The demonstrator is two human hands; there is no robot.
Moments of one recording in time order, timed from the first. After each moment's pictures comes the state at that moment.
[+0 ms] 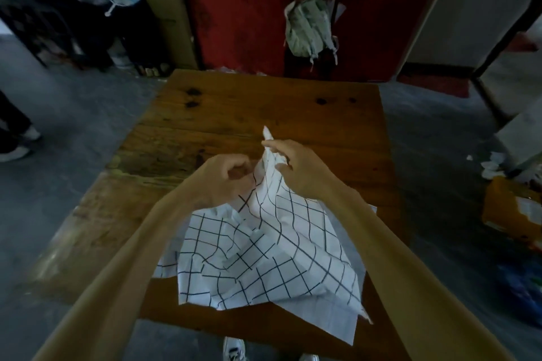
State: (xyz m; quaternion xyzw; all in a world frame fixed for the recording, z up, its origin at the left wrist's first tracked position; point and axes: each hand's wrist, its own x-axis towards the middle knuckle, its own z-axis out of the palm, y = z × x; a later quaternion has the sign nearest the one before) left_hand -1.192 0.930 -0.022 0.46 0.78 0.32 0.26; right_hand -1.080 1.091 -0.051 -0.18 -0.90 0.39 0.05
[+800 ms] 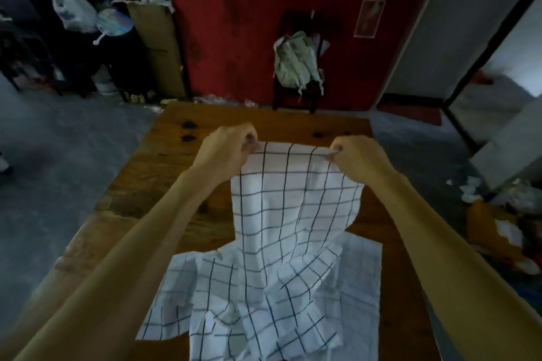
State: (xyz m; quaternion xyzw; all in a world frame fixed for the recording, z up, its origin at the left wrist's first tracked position) left_hand -1.296 0.992 0.014 0.52 0.81 0.27 -0.01; right_hand -1.110 1.182 0.007 -0.34 -0.93 0.13 0.04
